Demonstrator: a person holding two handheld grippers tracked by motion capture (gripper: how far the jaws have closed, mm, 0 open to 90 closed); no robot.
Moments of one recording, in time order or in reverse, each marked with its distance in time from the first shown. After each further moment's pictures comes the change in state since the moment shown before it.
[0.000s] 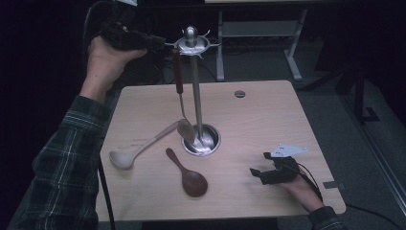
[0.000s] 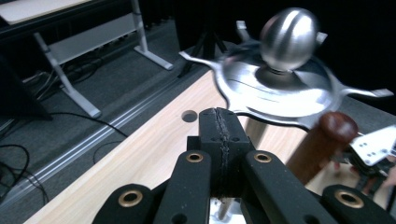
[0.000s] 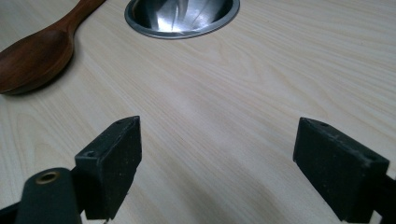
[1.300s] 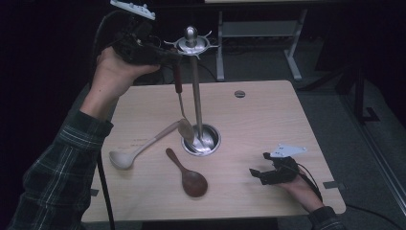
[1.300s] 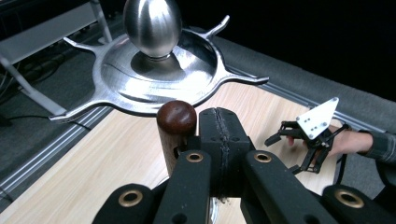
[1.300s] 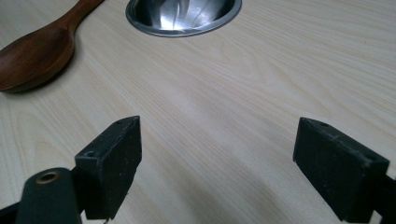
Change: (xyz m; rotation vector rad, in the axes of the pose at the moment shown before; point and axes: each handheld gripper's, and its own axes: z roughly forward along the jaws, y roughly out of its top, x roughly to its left) left arm -0.057 -0.002 -0.003 0.053 -0.118 0.068; right arm 0.000 0.000 0.001 0.003 0.003 -0.001
